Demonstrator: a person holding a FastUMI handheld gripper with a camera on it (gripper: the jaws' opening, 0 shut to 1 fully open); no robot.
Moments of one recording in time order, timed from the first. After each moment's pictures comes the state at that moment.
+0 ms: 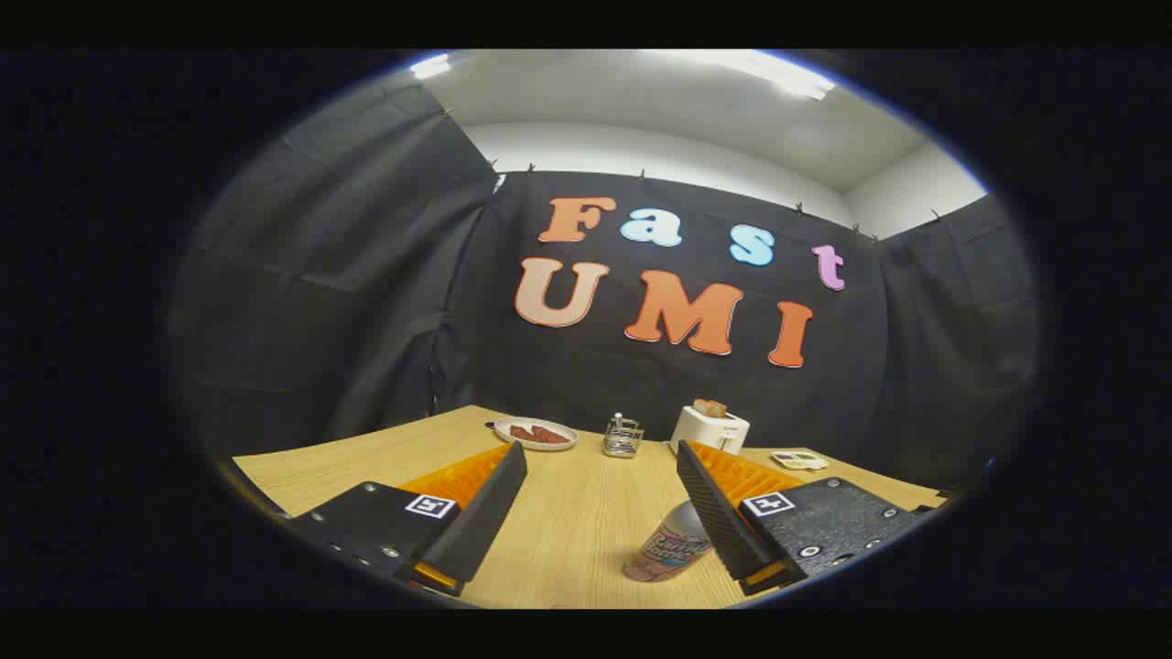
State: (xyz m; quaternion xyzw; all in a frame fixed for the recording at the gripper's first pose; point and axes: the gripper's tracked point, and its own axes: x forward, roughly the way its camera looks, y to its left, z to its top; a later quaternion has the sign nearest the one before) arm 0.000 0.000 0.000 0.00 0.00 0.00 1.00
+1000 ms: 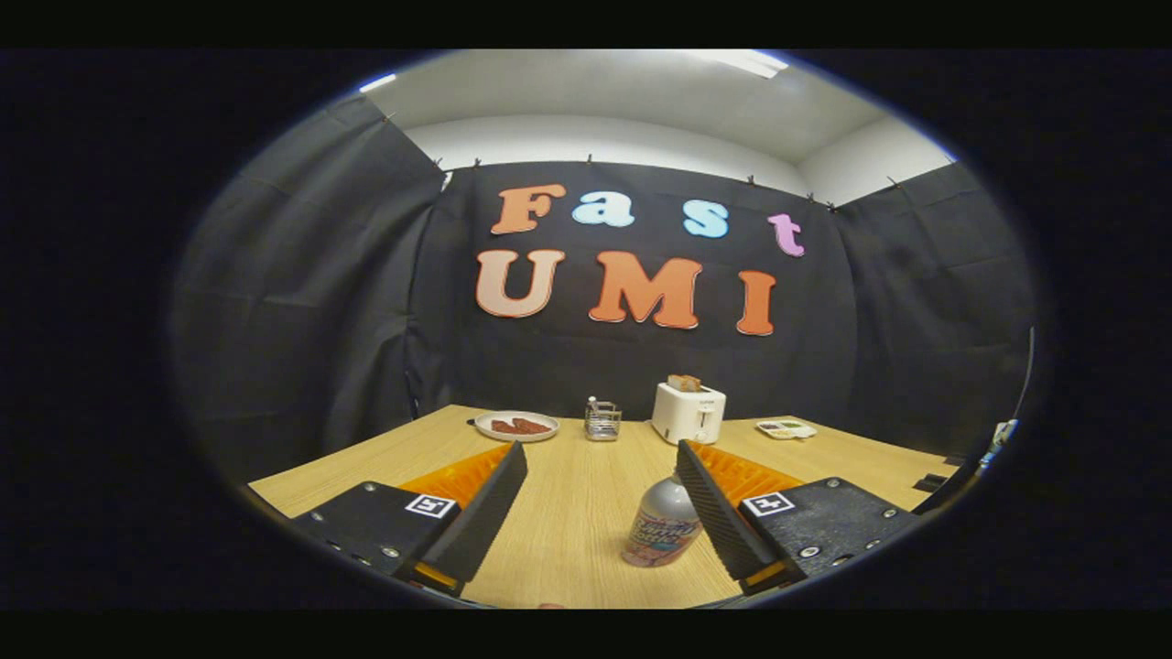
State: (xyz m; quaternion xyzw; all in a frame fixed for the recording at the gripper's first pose) arm -0.008 -0.038 -0.020 0.07 0.05 -0.06 0.99
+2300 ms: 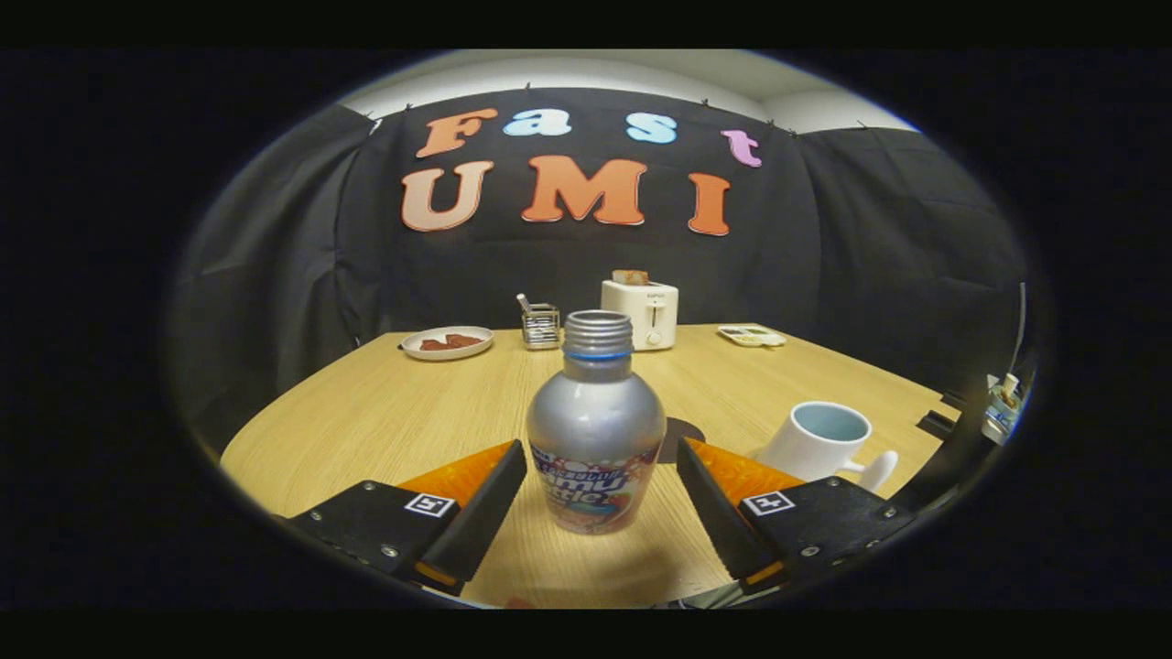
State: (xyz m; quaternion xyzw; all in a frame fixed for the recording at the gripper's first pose) arm 0.006 -0.077 -0.155 0.11 0.23 -0.11 0.96
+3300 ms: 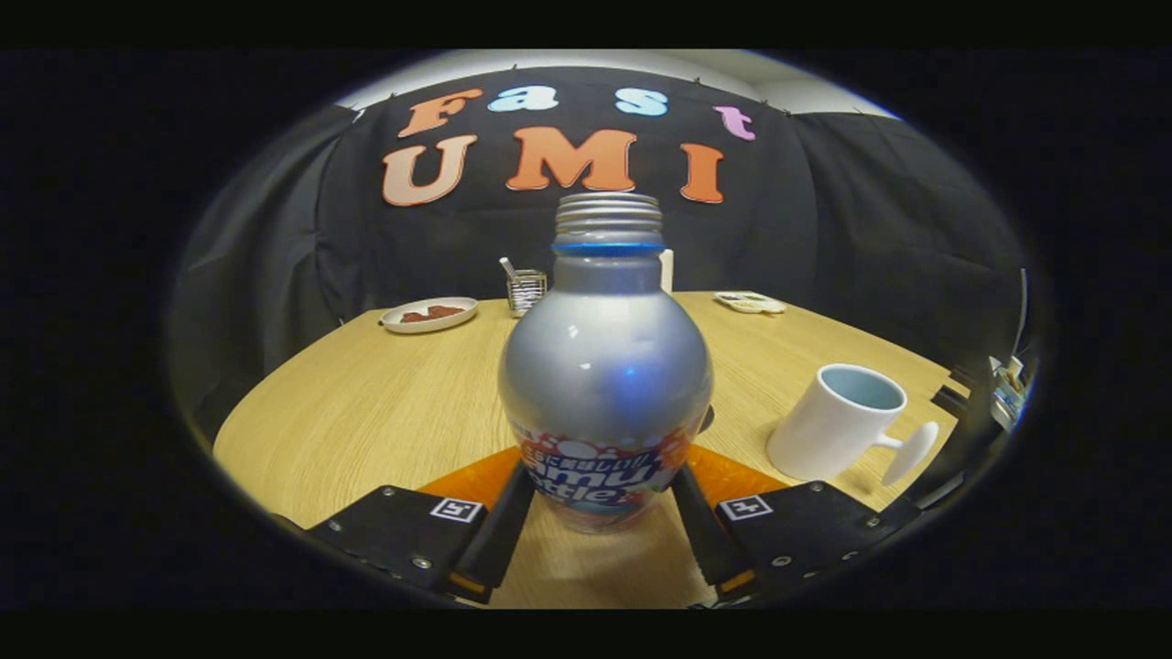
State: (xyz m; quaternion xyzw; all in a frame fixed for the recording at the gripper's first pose) arm 0.009 -0.079 -0.186 0.13 0.27 -0.12 0.95
